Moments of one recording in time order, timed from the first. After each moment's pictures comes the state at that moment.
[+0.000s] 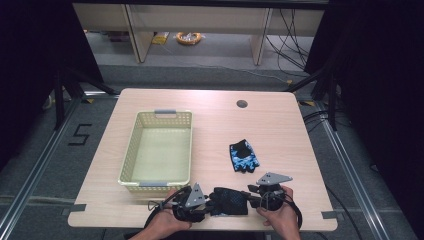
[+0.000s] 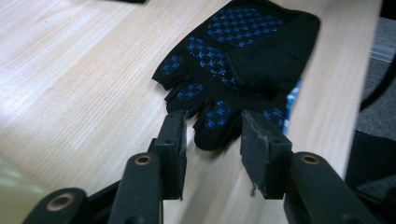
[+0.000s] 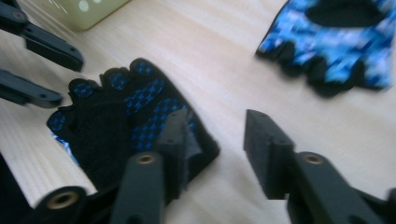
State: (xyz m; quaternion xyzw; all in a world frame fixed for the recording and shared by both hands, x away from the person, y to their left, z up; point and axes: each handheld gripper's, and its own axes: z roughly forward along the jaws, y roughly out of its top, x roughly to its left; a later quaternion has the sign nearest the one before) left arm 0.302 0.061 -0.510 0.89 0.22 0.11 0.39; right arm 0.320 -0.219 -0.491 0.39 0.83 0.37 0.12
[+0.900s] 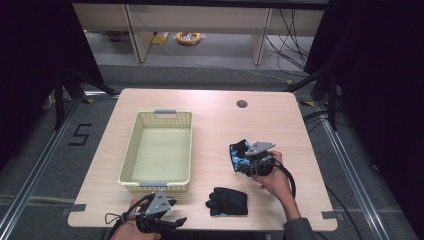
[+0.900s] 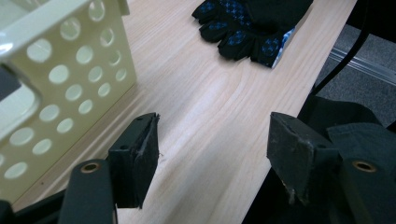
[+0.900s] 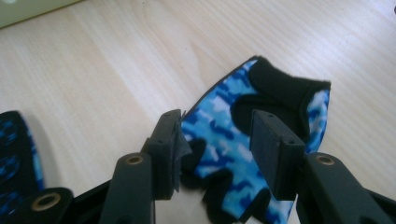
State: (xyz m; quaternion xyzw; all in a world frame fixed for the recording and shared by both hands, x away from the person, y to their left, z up) left arm 0.271 0.139 -0.498 0.87 0.28 0.10 0.40; right arm 0.418 -0.205 -0.479 0.31 0.88 0.32 0.18
